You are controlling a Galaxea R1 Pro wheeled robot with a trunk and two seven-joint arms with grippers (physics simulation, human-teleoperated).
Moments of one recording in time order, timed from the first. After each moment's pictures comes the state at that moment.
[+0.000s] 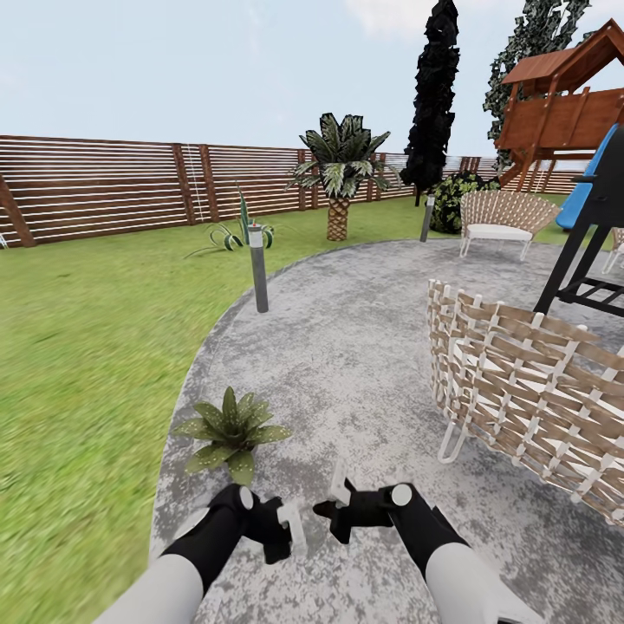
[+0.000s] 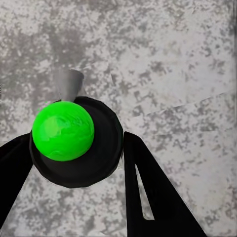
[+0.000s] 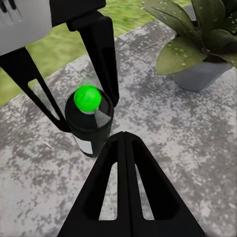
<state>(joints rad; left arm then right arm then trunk) -0.61 -0.16 -0.09 -0.58 -1.01 0.11 -0.87 -0.67 0.17 -0.26 -0.47 0.94 -0.31 0.94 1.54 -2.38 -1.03</state>
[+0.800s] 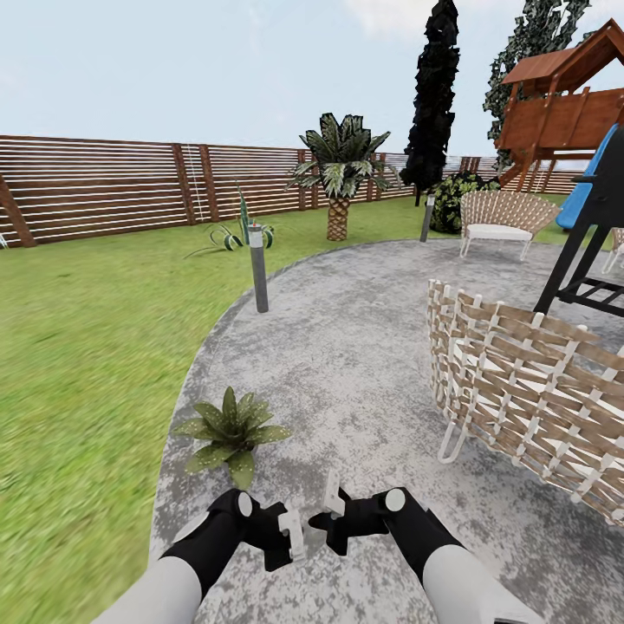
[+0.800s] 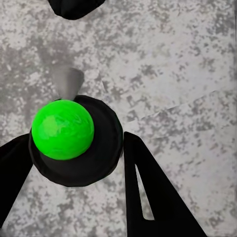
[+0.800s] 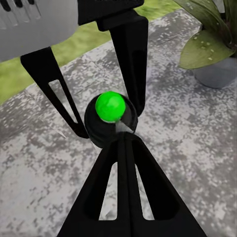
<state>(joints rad) -0.61 -0.15 -0.11 -0.55 -1.01 0.02 -0.87 -0.67 0.17 -0.18 -0.44 0.94 -0.31 0.94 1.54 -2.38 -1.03</state>
